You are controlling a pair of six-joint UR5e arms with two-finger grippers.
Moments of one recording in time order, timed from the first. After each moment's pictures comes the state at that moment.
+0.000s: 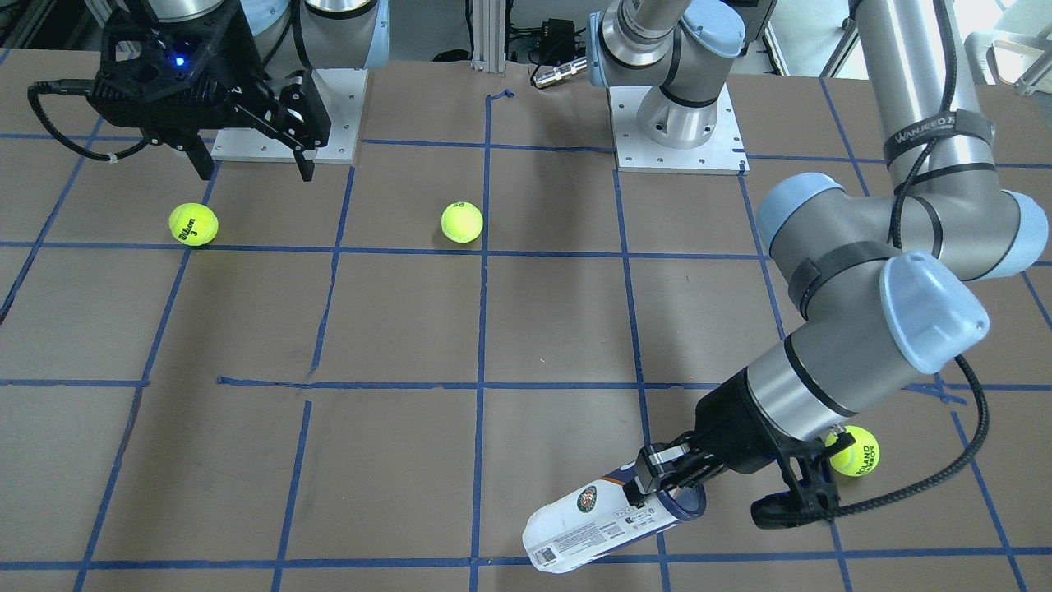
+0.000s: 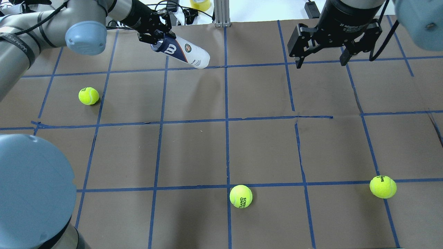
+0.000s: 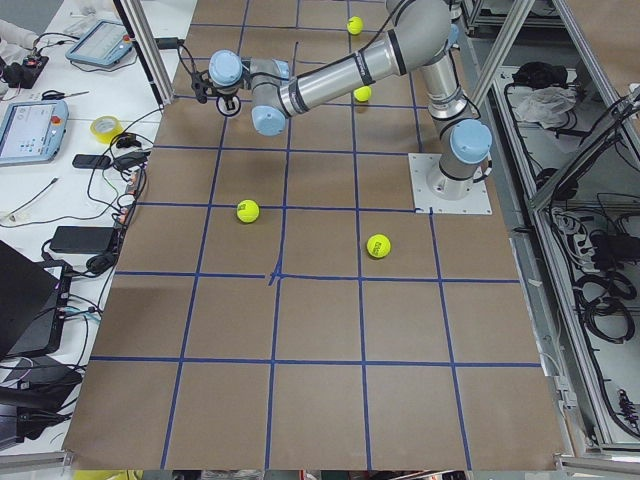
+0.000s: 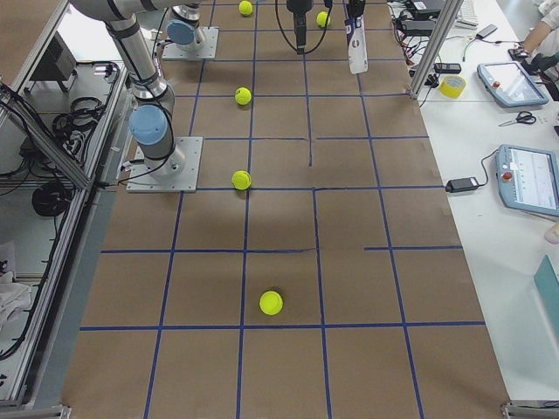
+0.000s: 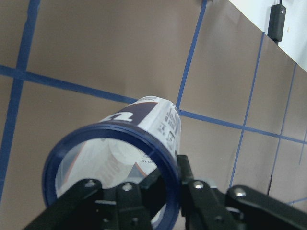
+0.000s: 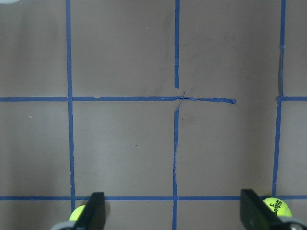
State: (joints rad) left arm -1.53 -2.07 -1.34 -1.06 1.10 -0.28; right arm 1.64 -1.59 1.47 -1.52 -1.58 0.06
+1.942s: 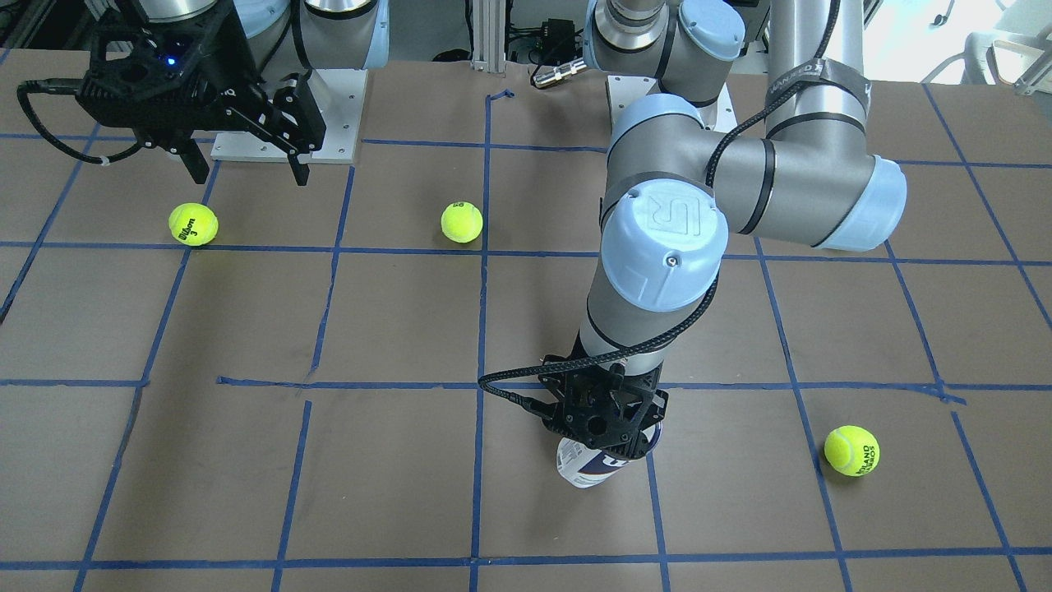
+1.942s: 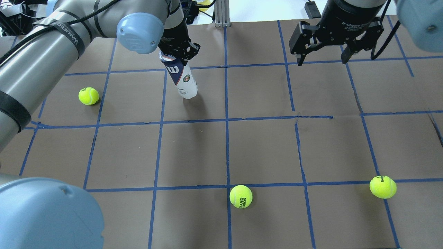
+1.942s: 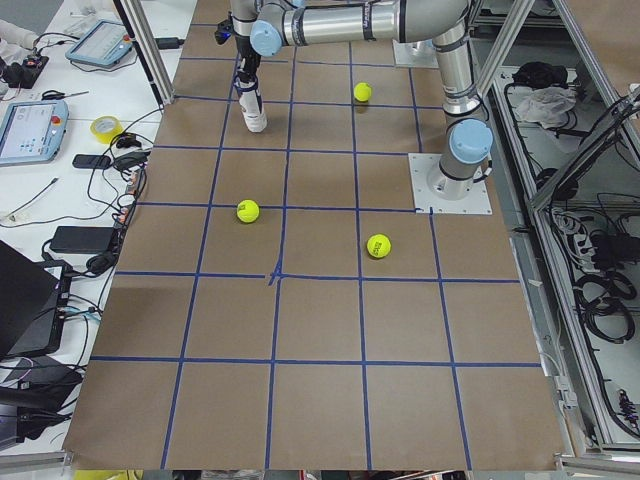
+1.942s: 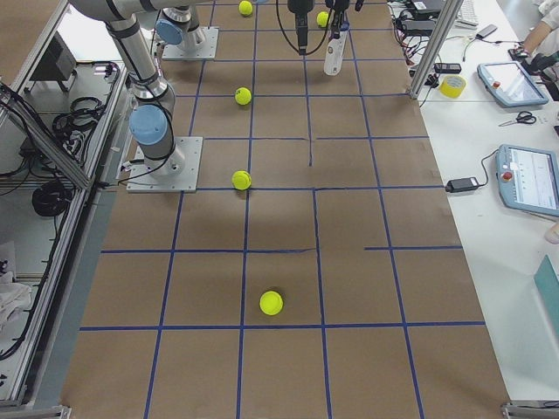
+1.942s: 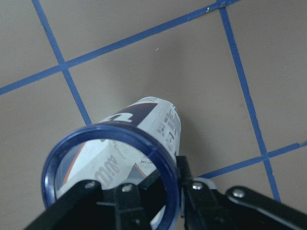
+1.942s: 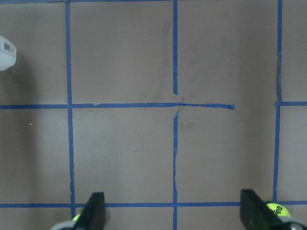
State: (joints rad) left arm -1.75 -2.06 -1.30 -1.29 1.57 0.16; right arm 1.63 -1.59 1.47 -1.54 -1.57 0.06
